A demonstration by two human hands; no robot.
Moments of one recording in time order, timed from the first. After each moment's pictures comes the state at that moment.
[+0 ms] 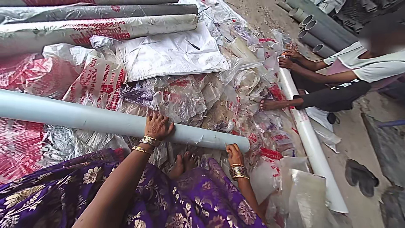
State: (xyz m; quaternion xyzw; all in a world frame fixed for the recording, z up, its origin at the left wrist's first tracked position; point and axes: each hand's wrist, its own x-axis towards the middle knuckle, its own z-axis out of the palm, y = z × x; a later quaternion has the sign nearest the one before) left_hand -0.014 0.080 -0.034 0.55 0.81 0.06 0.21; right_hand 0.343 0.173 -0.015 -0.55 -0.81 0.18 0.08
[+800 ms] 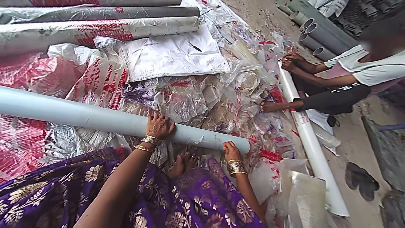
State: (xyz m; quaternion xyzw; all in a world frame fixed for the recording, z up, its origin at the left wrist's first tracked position) left_hand -0.014 0.082 -0.031 0.54 0.81 0.05 0.23; right_hand 0.317 0.184 0.001 -0.56 -0.81 0.19 -0.04
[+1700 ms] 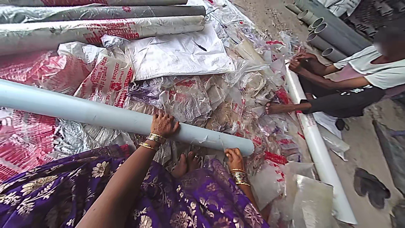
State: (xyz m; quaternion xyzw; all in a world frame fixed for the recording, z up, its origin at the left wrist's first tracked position) left_hand -0.016 0.083 -0.032 0.54 0.81 0.06 0.23; right_hand 0.324 0.152 -0.004 -0.57 -0.80 0.20 0.07
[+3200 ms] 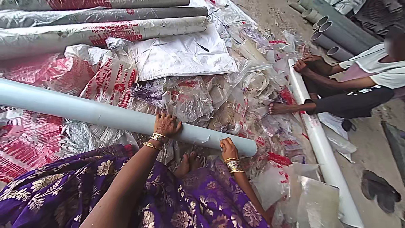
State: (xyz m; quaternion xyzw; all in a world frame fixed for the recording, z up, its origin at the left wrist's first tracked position) left_hand -0.016 0.085 -0.030 0.53 0.81 0.05 0.24; right_hand 0.276 0.169 -0.001 -0.52 -0.83 0.21 0.00
